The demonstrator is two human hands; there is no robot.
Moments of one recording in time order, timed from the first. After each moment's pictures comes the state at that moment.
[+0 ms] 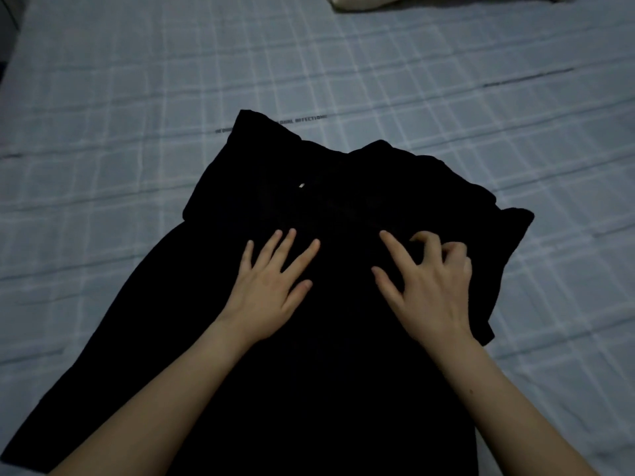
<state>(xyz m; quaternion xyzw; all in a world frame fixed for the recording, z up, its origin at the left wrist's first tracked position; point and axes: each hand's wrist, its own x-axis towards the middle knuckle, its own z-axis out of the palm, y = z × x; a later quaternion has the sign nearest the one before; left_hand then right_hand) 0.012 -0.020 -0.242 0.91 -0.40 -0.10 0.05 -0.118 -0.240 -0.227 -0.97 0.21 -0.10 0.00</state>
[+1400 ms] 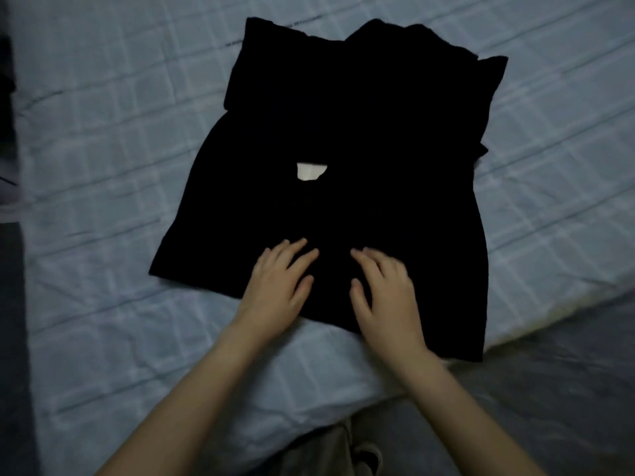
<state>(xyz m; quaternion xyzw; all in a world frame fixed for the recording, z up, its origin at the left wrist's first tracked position) -0.163 0.169 -0.221 0.87 -0.44 -0.15 0.16 -0.304 0.034 -0.213 -0.91 0.28 -0.08 0.30</state>
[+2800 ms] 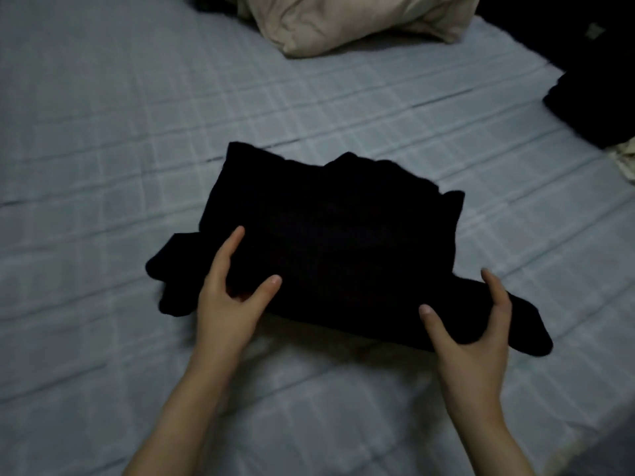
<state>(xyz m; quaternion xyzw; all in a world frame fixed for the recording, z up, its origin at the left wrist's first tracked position) -0.031 0.063 -0.158 0.72 -0.20 -0.07 0.66 -0.240 -0.111 -0.153 -0.67 0.43 -0.40 0.46</state>
